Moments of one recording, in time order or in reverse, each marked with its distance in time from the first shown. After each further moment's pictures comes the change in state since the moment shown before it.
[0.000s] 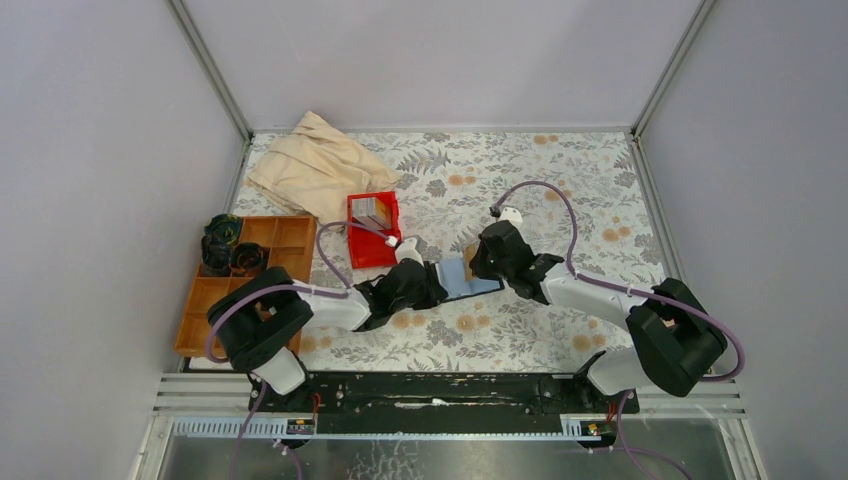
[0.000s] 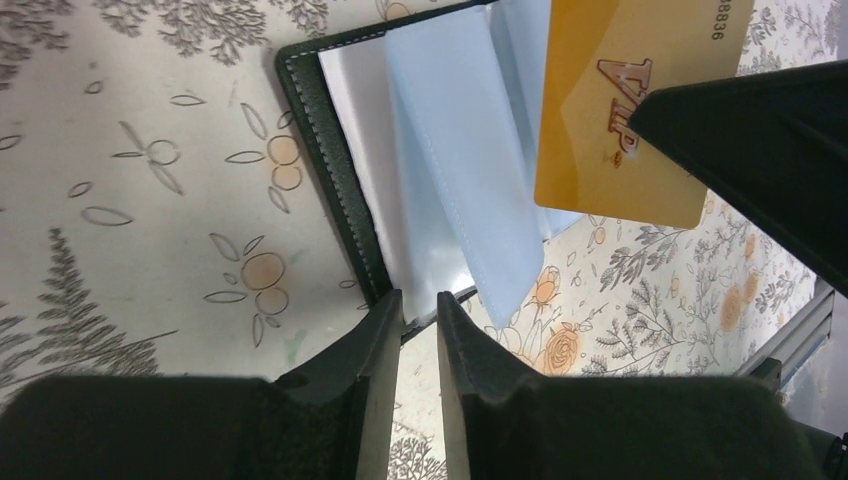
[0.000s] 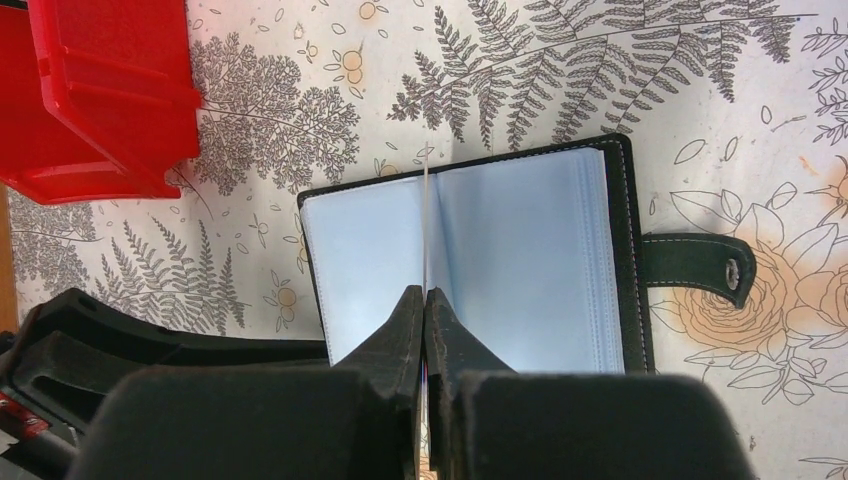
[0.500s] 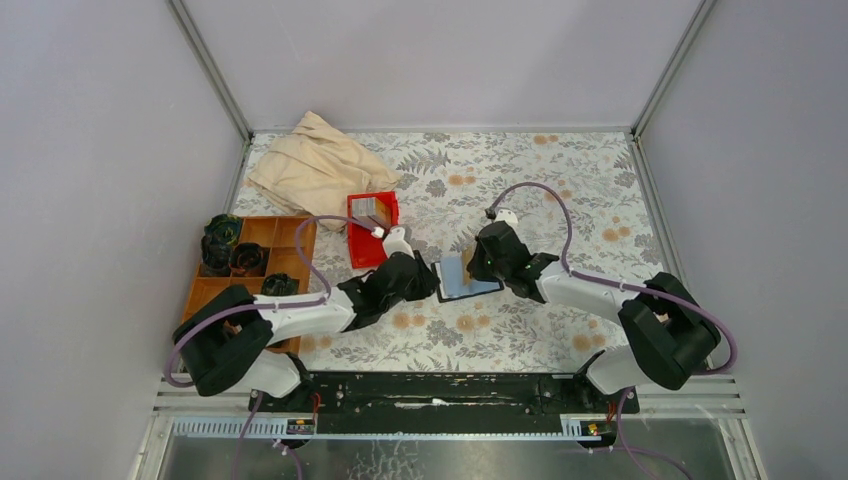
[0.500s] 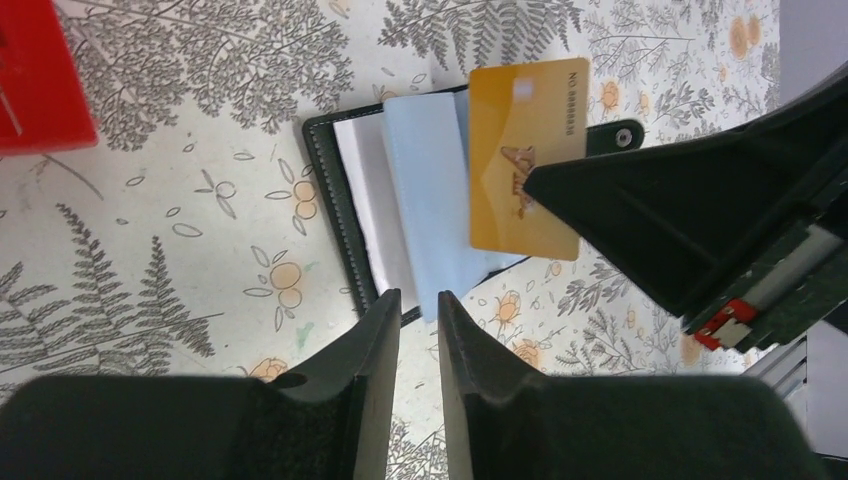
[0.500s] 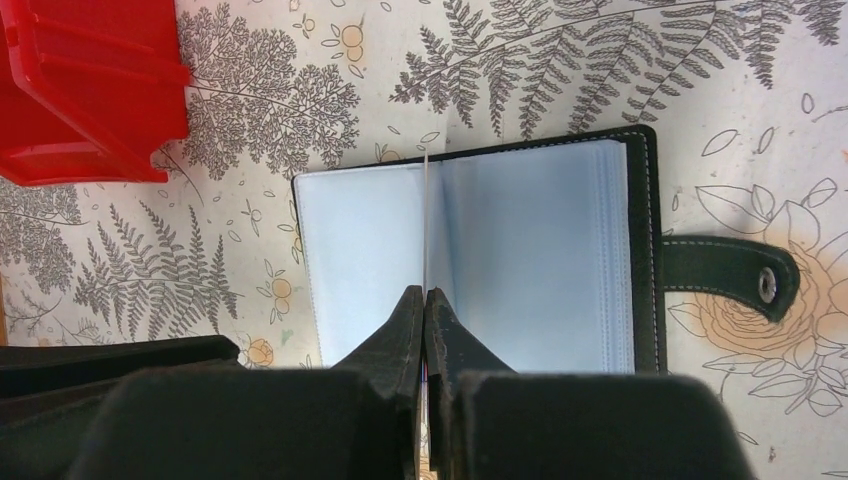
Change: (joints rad) left arm 0.000 -0.204 0.011 -0.176 -0.121 0.008; right arm 0.002 0.036 0.010 -0.003 -0.029 -0.009
